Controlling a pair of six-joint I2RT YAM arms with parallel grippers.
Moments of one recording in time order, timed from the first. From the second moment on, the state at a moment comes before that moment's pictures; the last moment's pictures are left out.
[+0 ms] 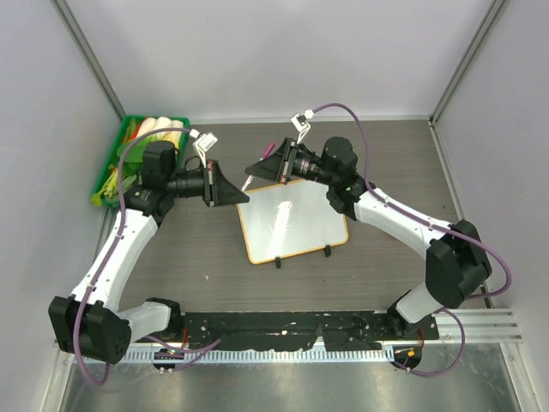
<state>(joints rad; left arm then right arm) -0.21 1.17 1.09 -0.39 1.05 -0.40 0.64 1.53 1.14 0.53 -0.64 0.94</state>
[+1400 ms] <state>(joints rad) -0.29 1.23 1.29 -0.68 1.10 -0.21 0.65 1.47 1.10 0.53 -0.80 0.94</state>
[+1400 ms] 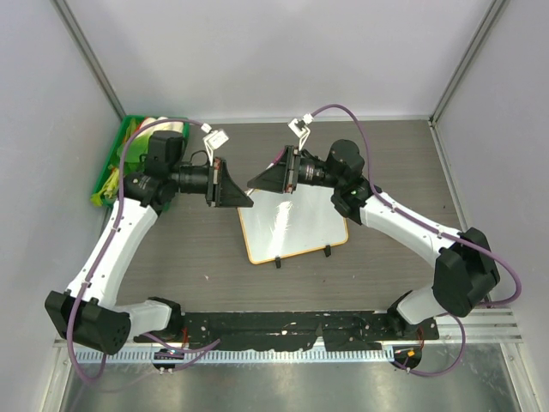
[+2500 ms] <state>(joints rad) -0.29 1.23 1.31 -0.81 1.10 -0.08 0.64 1.47 1.08 0.54 -0.88 0.99</state>
